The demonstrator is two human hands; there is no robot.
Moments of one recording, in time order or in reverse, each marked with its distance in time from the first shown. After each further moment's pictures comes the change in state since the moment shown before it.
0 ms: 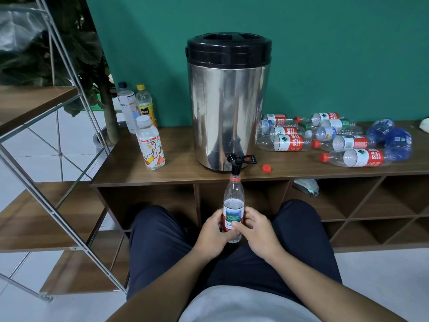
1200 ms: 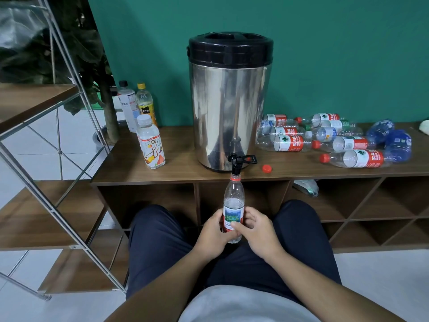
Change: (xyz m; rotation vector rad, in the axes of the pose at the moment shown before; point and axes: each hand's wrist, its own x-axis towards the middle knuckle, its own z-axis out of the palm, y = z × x) left_hand 0.002 -0.005 0.002 0.013 -0.004 -0.009; right_hand -0.001 -0.002 0.000 -0.002 0.026 -0.028
